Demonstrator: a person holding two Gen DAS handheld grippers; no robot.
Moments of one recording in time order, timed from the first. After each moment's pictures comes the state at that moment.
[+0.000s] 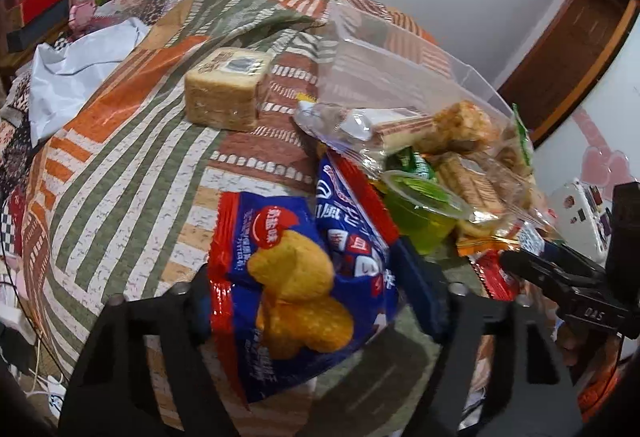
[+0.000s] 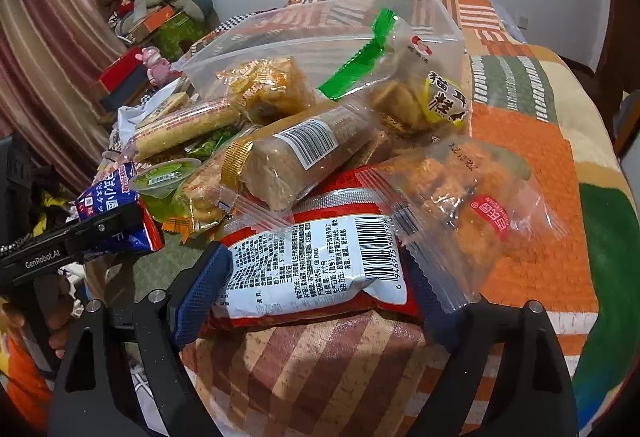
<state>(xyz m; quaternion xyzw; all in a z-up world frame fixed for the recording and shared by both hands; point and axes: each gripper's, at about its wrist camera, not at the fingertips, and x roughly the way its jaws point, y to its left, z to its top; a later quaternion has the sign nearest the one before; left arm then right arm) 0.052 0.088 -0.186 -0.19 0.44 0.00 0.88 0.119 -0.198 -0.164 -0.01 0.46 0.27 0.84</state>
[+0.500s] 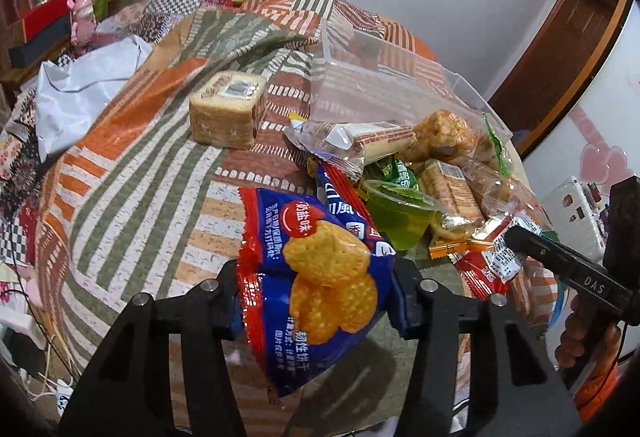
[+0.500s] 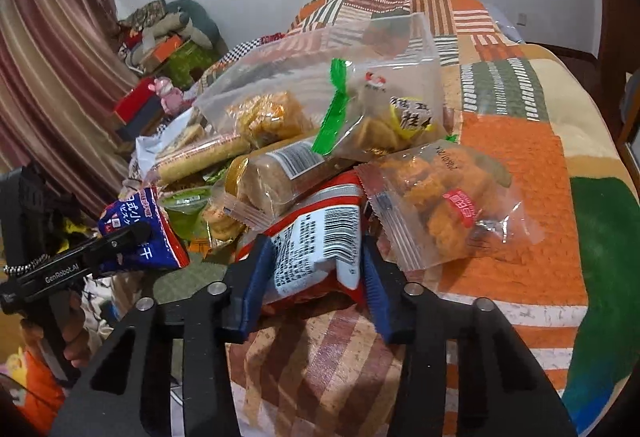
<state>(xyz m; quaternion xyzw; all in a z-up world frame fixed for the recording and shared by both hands) 0.037 0.083 -0.164 -0.17 0.42 0.00 0.89 0.118 -0.216 -0.149 0.05 0.44 0.29 0.85</state>
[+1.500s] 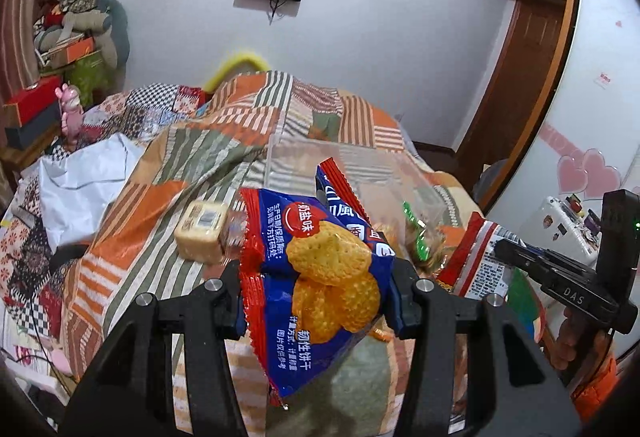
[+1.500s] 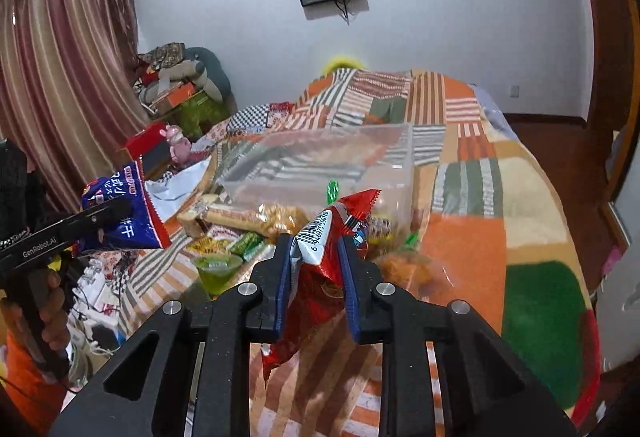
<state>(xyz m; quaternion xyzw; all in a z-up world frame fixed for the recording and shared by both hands) 0.030 0.060 -0.066 -0.12 0.30 -0.03 0.95 0.102 -0.232 -0.085 0.03 0.32 0.29 0.90</state>
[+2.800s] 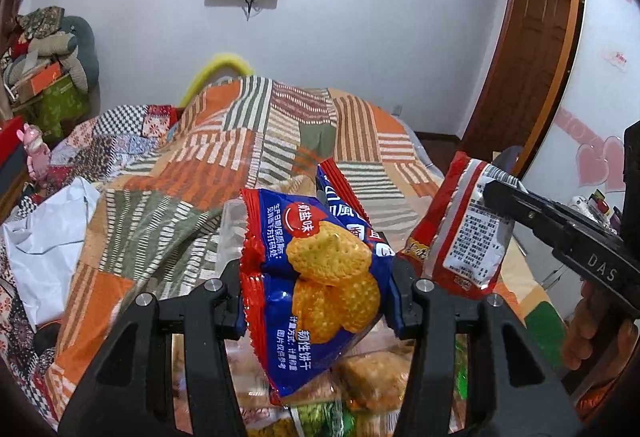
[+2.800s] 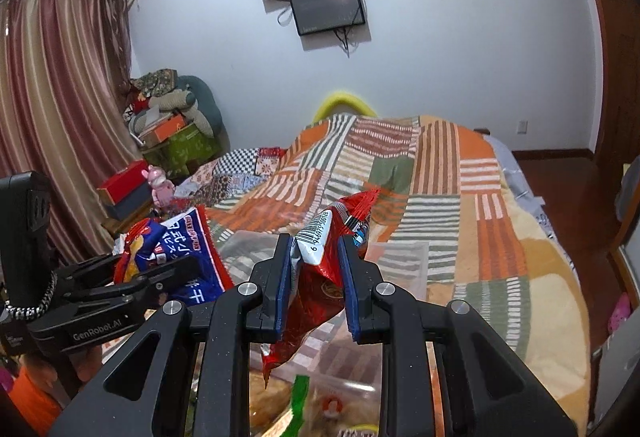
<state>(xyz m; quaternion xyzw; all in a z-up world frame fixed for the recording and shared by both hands) 0.209 0.034 -0.078 -0.08 0.32 -0.04 0.94 0.233 -0.193 -0.064 0.04 0.27 0.29 0.92</state>
